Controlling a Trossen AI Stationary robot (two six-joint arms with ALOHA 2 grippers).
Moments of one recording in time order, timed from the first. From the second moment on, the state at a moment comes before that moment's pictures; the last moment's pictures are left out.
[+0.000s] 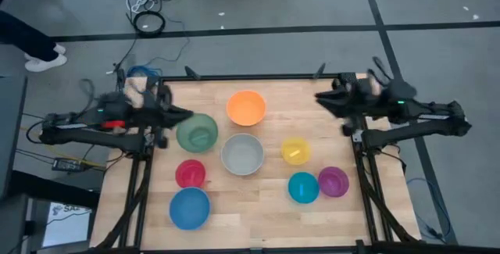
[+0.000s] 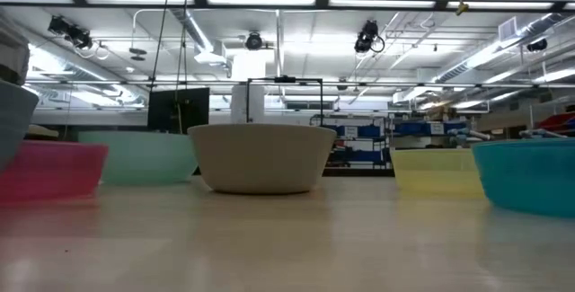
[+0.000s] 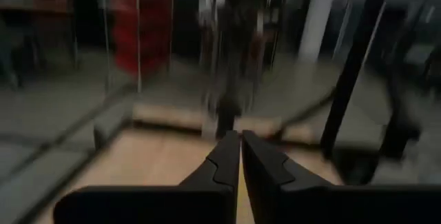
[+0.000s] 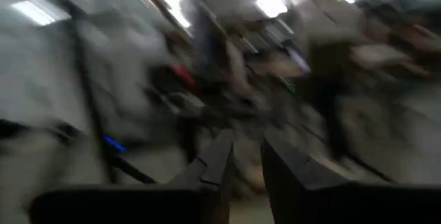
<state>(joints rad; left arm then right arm) -0.01 0.64 0.78 -0.19 -0.08 -0.12 0.00 0.72 0.86 0.06 0.12 0.15</state>
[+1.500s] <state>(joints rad) -0.13 1.25 1.12 -1.21 -0.20 -0.09 0.08 1.57 1.29 -0.74 0.40 0.39</state>
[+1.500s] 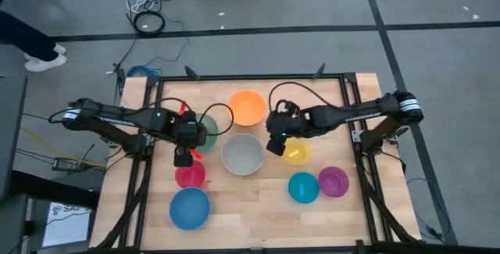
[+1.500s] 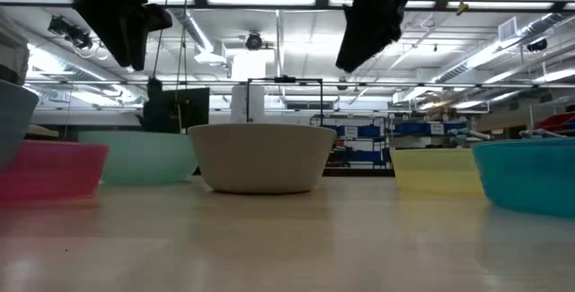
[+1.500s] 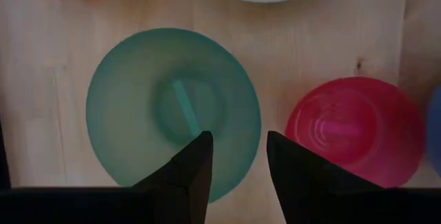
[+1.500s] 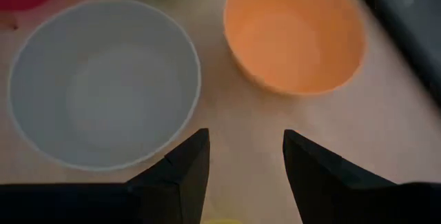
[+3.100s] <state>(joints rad) -0.13 1.25 1.11 -1.14 -0.21 -0.27 0.04 1.93 1.29 -0.47 0.23 0.58</state>
